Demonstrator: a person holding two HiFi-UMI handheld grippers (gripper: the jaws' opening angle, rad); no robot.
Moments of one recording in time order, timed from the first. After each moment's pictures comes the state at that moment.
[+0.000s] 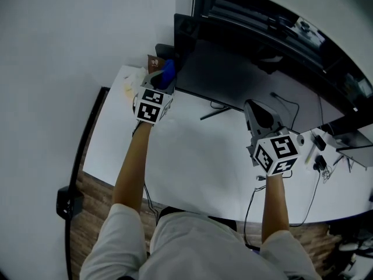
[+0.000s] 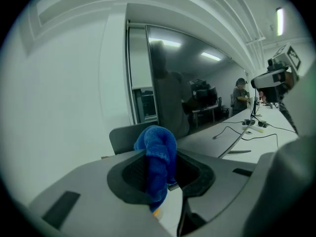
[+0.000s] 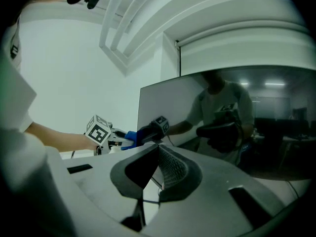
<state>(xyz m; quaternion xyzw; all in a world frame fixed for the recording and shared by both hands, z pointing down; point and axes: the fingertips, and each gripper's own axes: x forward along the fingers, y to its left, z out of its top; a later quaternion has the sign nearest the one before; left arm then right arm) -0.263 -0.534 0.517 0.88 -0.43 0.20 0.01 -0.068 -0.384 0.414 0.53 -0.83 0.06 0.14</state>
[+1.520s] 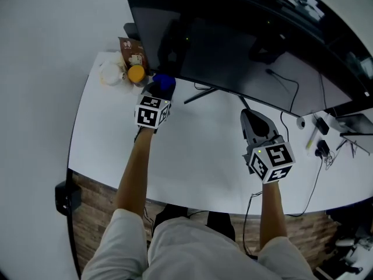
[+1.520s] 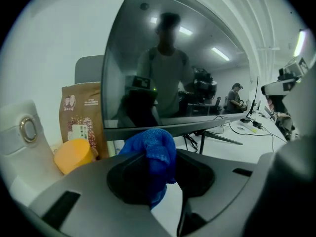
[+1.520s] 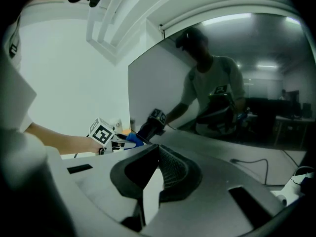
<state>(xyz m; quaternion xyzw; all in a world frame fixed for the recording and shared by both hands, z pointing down) -0.184 -0.494 0.663 0.88 -0.40 0.23 0.13 0.004 -0.341 0.525 0.55 -0.81 0.14 0.17</state>
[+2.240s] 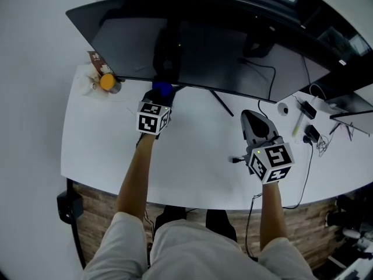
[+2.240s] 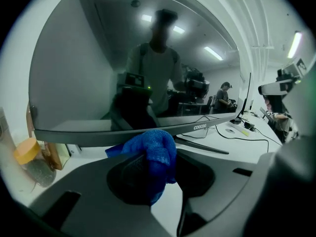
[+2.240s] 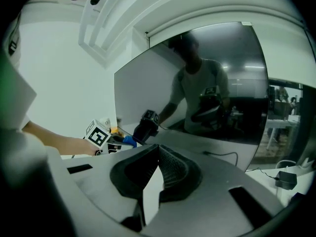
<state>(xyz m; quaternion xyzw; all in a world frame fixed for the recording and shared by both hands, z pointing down) -0.056 -0.446 0.661 0.89 -0.36 0.23 0.13 0.124 -0.288 0.519 0.59 -0.78 0.15 0.16</state>
